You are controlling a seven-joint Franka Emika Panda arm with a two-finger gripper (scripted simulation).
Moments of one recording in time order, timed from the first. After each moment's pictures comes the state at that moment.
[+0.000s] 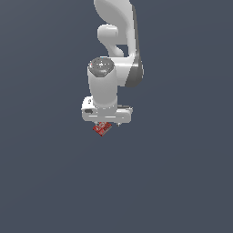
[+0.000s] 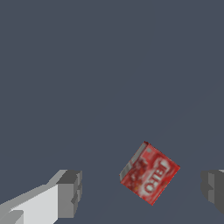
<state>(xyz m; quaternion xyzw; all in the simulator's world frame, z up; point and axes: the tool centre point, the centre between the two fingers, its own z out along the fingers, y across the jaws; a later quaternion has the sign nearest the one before) -0.010 -0.040 0.158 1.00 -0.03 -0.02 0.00</state>
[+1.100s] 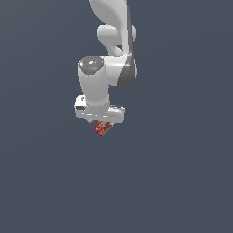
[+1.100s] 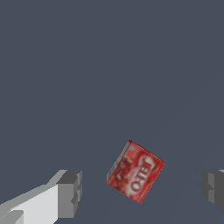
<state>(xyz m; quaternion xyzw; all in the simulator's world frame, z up) -0.016 -0.070 0.159 1.00 -0.07 -0.01 0.00</state>
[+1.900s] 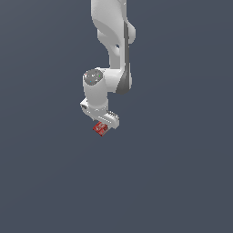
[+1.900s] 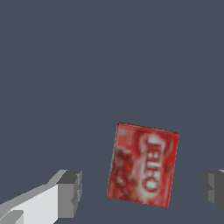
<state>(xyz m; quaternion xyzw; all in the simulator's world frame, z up) -0.063 -0.079 0.089 0.96 -0.26 0.00 0.00</state>
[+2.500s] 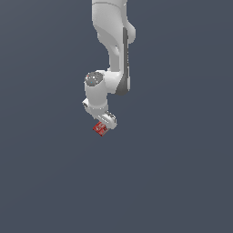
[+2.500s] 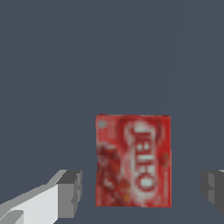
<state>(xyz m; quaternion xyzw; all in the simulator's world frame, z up) -0.084 -0.085 0.066 0.94 -0.34 0.00 0.00</state>
